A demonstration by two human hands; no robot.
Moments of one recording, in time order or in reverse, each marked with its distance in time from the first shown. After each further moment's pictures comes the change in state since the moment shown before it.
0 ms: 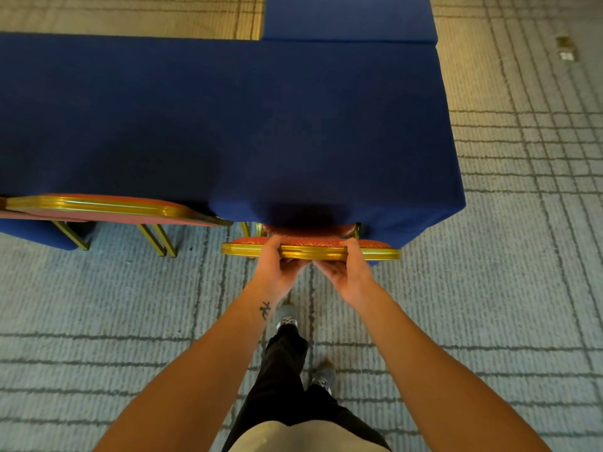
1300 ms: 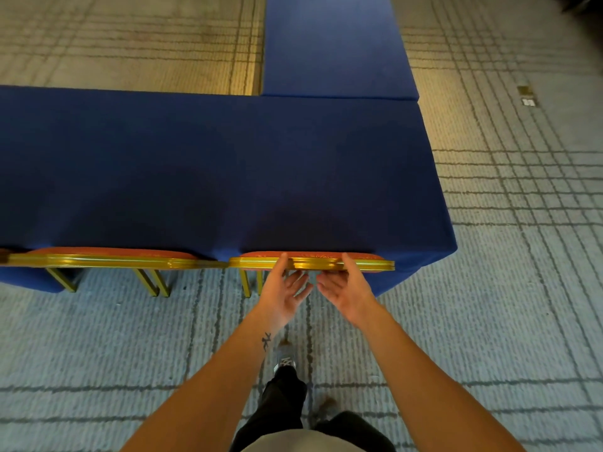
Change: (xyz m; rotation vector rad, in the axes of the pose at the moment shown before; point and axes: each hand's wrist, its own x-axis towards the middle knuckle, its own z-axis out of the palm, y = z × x) left_hand 0.013 0.042 0.022 0.167 -0.052 -0.071; right_hand 0.004 -0.032 0.050 -0.162 0.009 -0.022
